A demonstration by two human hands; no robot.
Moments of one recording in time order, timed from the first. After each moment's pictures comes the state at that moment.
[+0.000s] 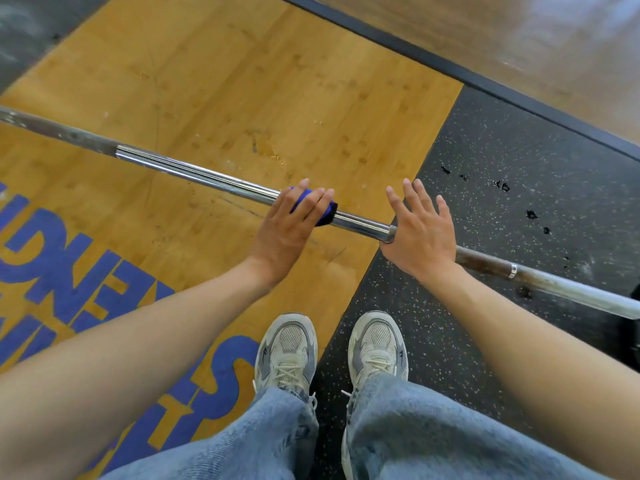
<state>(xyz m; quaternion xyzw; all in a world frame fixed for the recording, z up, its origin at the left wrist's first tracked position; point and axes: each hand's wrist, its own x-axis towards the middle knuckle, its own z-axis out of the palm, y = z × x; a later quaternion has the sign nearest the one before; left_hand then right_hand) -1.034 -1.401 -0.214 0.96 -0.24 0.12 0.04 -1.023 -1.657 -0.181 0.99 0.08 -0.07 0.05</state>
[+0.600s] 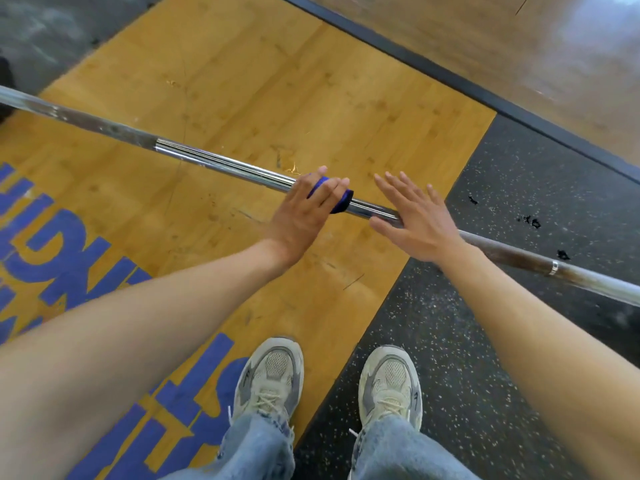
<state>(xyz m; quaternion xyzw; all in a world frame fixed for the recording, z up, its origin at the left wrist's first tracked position) -0.957 -1.379 -0.231 0.94 -0.24 0.24 -0.02 -0.942 -1.631 -0.169 0.97 0.18 -0.14 -0.13</state>
